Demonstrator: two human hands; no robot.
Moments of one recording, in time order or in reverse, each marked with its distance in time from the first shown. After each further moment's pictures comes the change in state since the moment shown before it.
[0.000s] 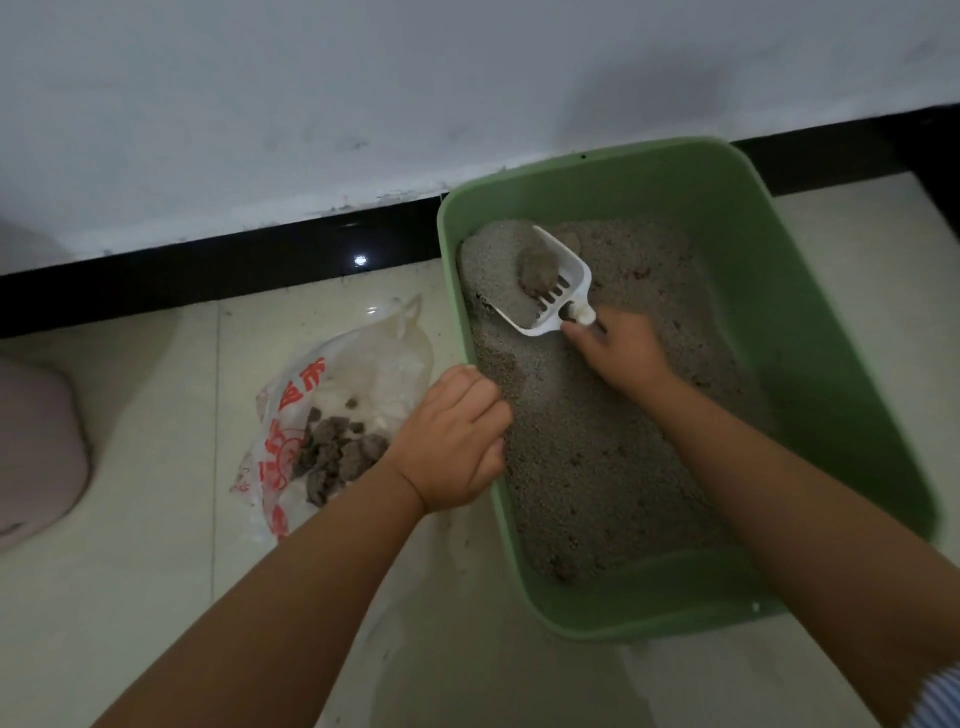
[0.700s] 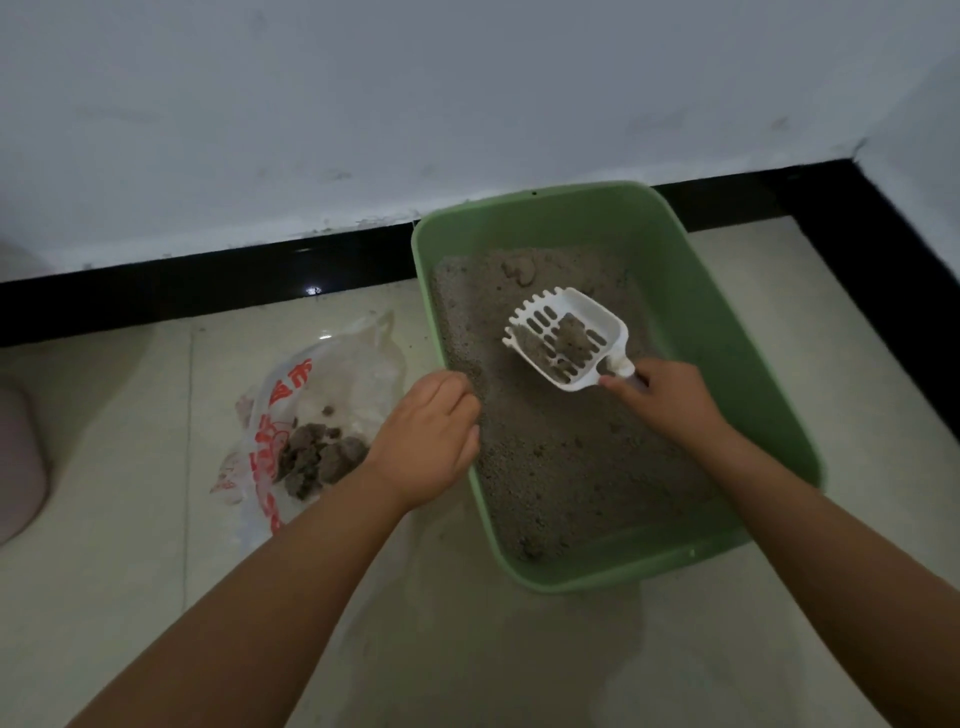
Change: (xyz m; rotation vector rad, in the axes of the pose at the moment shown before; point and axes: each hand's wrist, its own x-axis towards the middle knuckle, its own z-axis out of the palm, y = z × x) left_hand 0.003 0.016 -0.018 0.058 -0.105 -0.168; right_hand -0.083 0.016 -0.055 -0.113 0.034 0.162
